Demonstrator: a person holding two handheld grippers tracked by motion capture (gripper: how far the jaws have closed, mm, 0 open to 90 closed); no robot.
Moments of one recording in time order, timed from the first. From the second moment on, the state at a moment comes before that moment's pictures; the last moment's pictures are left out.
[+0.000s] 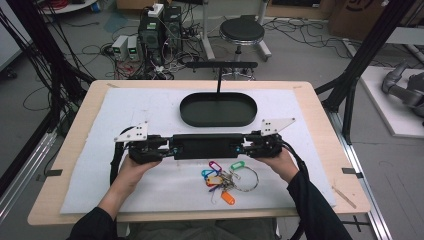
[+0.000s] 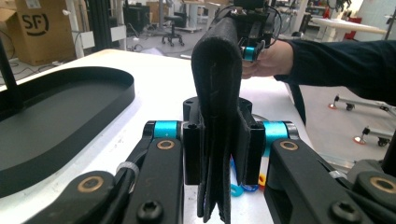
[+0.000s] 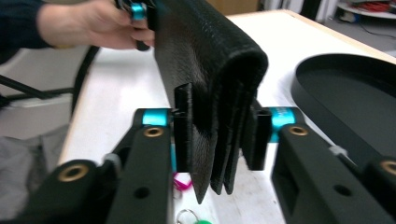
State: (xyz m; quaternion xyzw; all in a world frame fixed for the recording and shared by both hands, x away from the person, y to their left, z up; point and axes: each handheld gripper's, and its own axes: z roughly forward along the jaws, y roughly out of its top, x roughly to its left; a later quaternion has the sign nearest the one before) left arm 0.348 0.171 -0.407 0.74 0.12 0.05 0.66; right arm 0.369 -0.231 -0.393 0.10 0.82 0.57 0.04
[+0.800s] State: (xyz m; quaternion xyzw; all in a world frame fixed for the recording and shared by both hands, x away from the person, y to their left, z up) left arm 0.346 0.166 -0.400 0.75 0.13 0.07 0.64; right arm 0.369 -0.246 -0.385 0.14 0.80 0.57 0.10
